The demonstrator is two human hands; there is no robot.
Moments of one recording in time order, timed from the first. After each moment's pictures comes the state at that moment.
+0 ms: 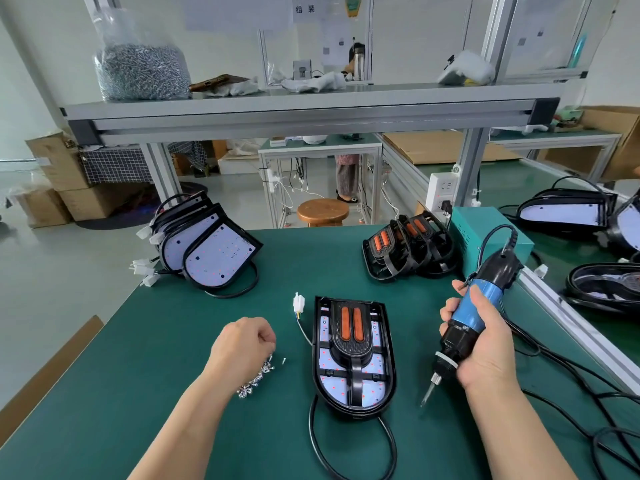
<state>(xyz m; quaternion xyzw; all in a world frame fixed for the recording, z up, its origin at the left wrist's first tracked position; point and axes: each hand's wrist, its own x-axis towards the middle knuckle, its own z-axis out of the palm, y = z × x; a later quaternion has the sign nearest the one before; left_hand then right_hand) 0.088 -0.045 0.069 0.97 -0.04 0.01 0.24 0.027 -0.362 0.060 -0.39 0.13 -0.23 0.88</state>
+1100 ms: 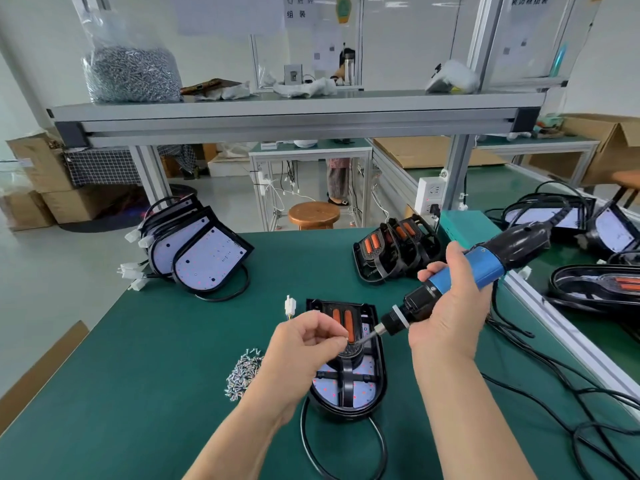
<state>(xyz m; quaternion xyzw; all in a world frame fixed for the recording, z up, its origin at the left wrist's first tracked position) 0.029 -0.121 0.100 0.73 -0.13 -0.08 0.66 0.028 -0.297 0.142 -0.32 0.16 -0.41 0.84</state>
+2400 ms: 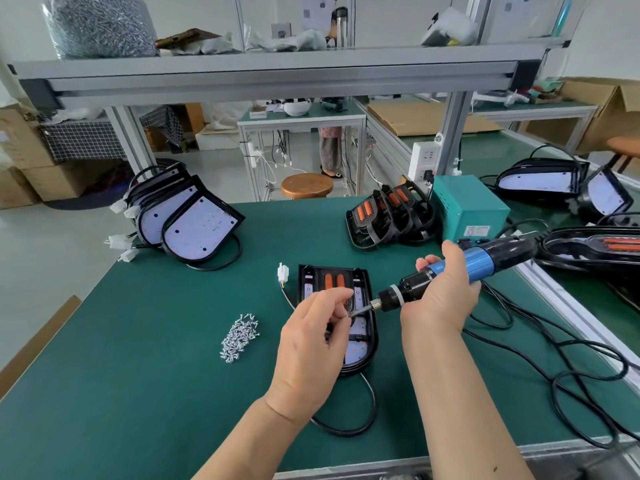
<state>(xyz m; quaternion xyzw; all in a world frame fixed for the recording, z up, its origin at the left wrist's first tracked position) -0.004 -0.142 0.070 0.81 -0.26 0.24 0.48 0.023 -0.299 0.112 -0.27 0.32 -0.37 0.83</state>
